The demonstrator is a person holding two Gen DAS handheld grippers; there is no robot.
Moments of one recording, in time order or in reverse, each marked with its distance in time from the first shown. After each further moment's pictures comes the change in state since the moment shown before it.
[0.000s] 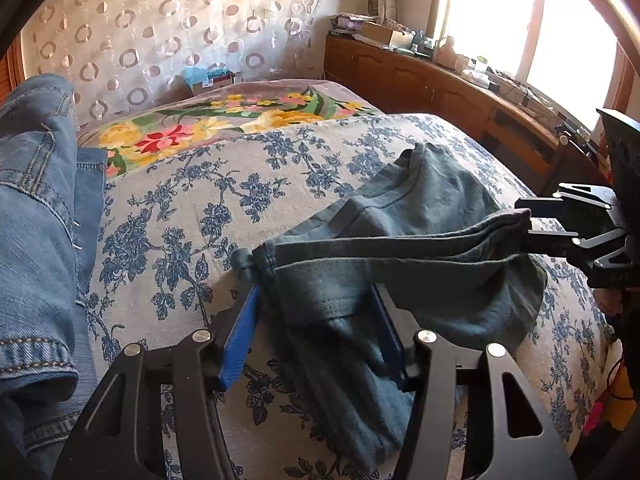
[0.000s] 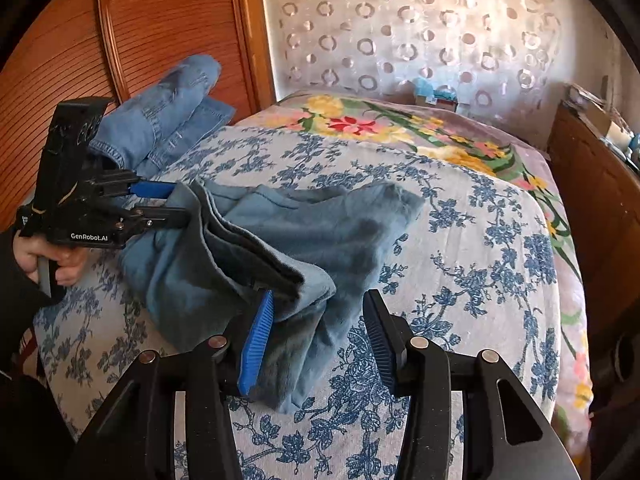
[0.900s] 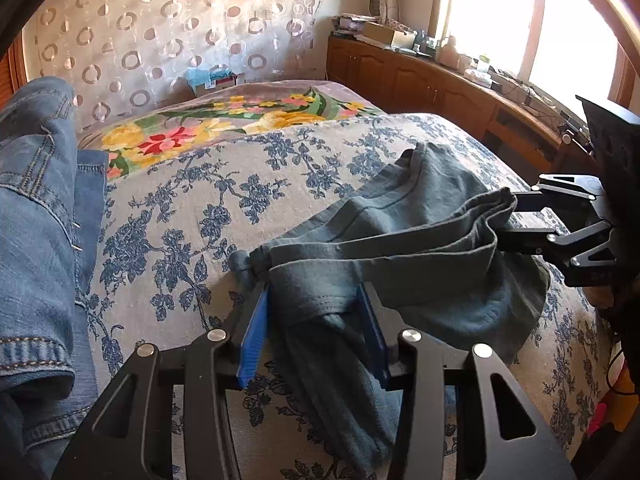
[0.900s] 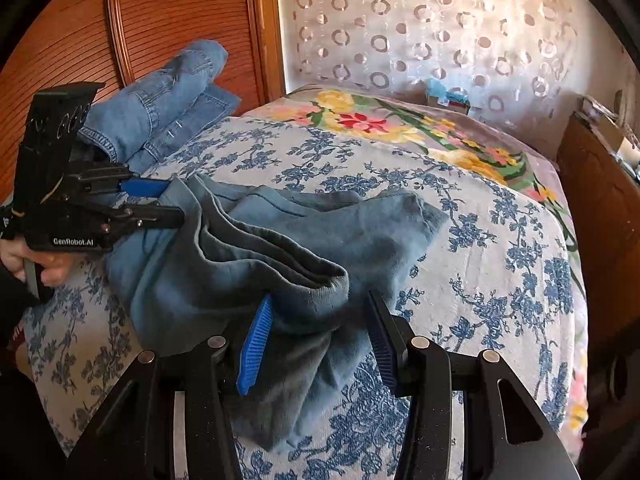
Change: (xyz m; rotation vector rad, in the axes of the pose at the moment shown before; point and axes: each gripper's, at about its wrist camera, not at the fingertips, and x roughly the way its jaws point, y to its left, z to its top) left arm 0.002 -0.003 0.000 0.004 0.001 0.014; right arm 0.028 0.011 0.016 -0.037 0.017 0.012
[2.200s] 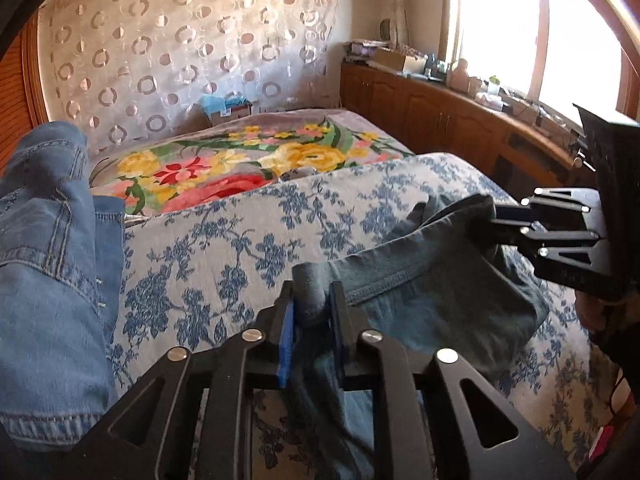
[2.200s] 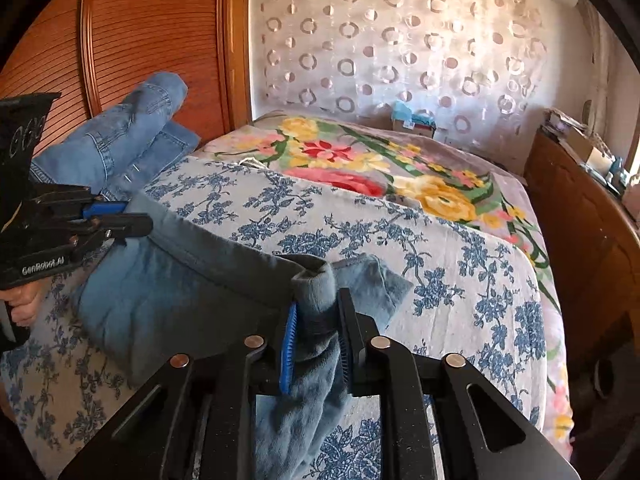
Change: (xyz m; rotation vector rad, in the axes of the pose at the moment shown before) left arm -0.006 0.003 0.027 -0.001 -0.098 0.066; right arm 0.004 -0.002 0.028 0.029 -0.083 -0.146
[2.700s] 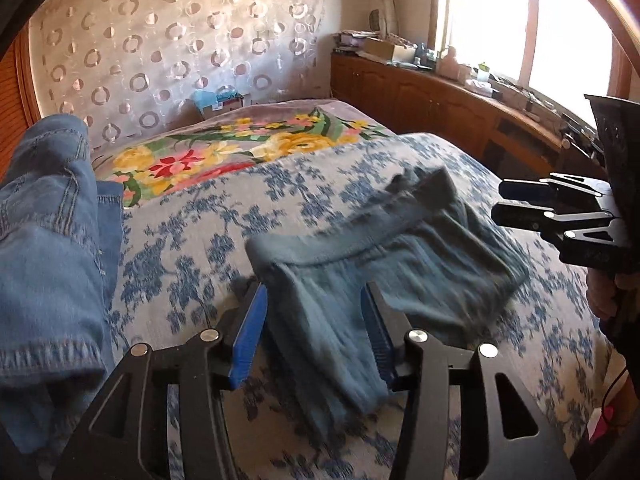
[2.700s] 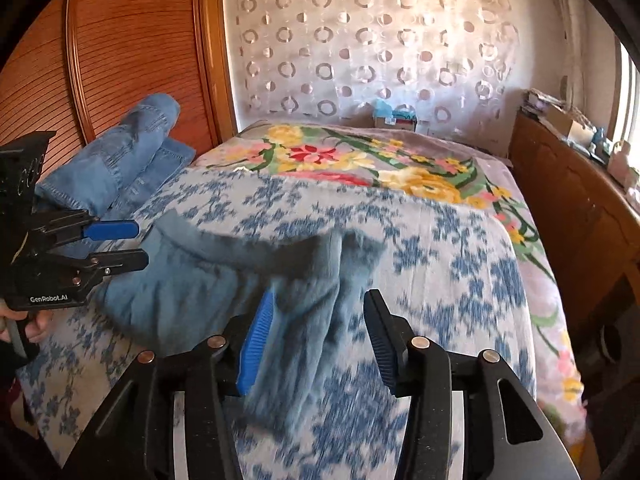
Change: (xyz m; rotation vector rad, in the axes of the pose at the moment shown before) left arm -0.022 -0.017 -0.025 0.032 0.029 -0.022; right arm -0.046 0.001 -0.032 0.093 -0.014 -0.002
